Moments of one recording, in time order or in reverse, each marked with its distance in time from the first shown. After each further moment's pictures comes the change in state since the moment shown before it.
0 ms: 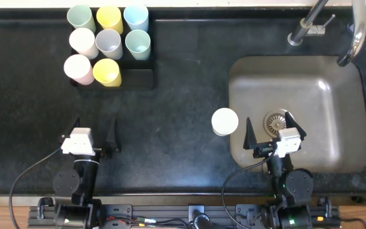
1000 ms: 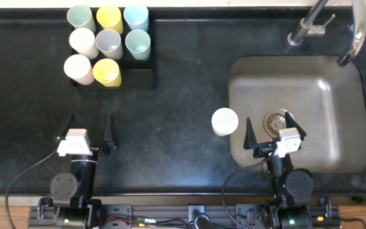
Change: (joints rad) left arm 0.000 0.000 0.003 0.062 -0.026 0.014; right arm 0.000 0.000 0.000 0.000 0.000 0.000
